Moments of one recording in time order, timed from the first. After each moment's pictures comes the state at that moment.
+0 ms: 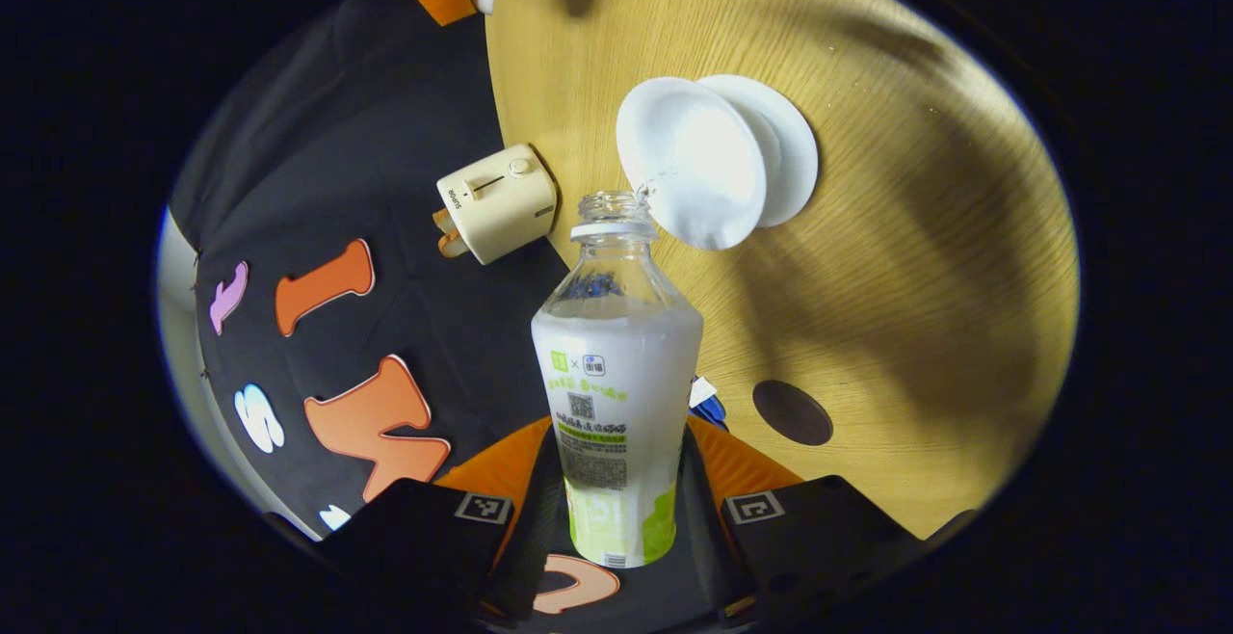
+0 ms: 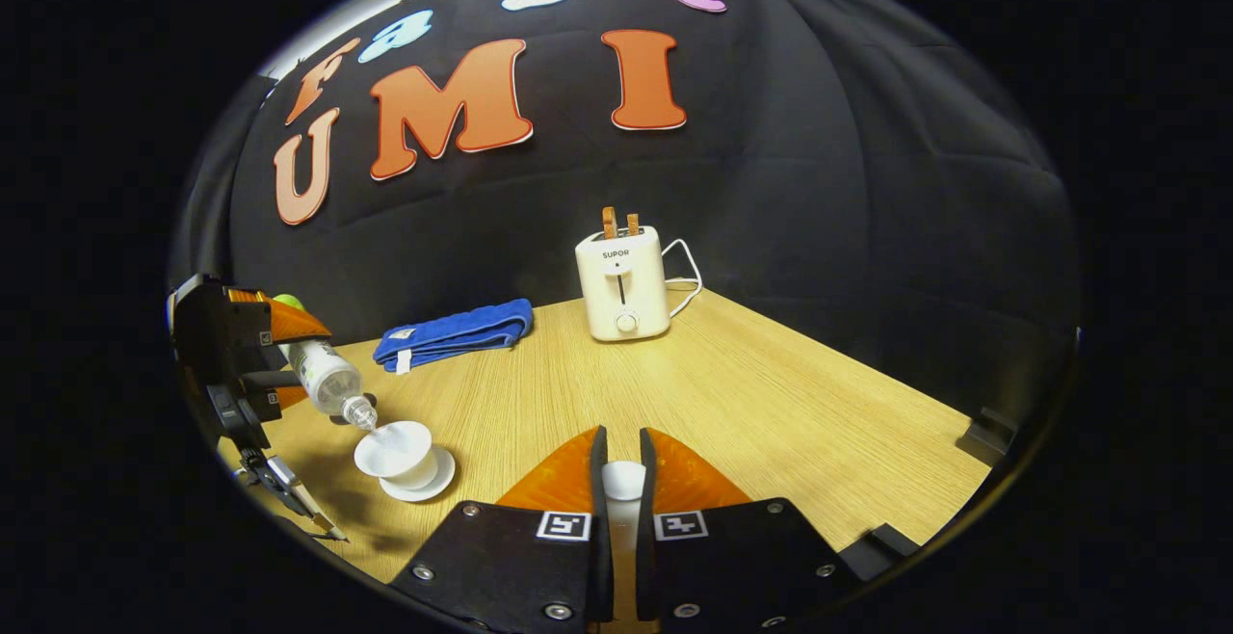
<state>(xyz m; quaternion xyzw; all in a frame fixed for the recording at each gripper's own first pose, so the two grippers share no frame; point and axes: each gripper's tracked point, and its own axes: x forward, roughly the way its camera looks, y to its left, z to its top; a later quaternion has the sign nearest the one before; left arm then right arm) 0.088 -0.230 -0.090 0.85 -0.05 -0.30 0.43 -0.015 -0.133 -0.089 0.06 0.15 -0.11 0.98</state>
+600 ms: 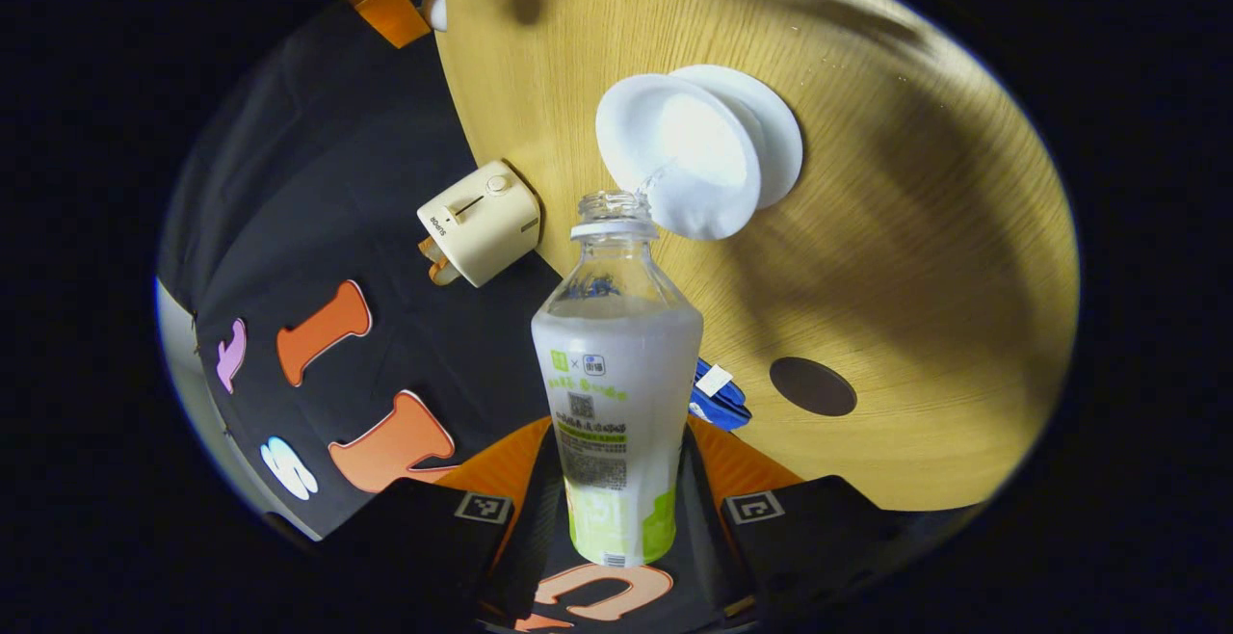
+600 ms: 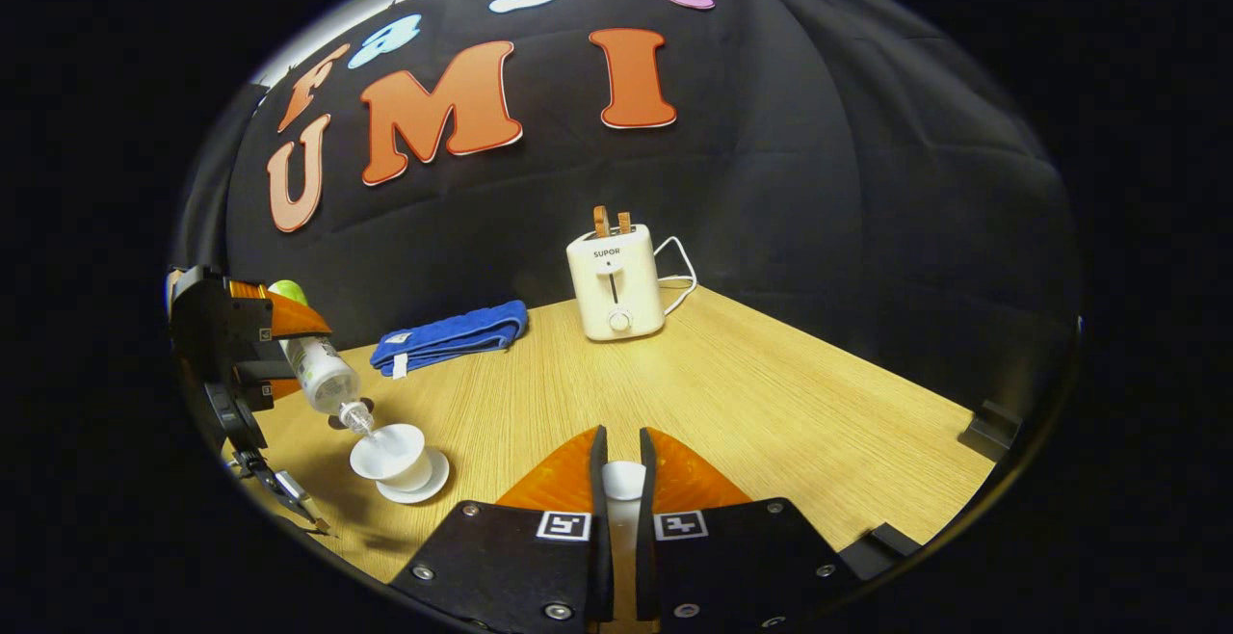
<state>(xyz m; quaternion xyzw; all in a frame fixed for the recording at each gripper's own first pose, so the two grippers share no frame) 0.095 -0.244 -0.077 0.89 -0.06 -0.29 0.36 -0.015 -0.141 -0.090 0.07 0.15 -0.12 0.98</state>
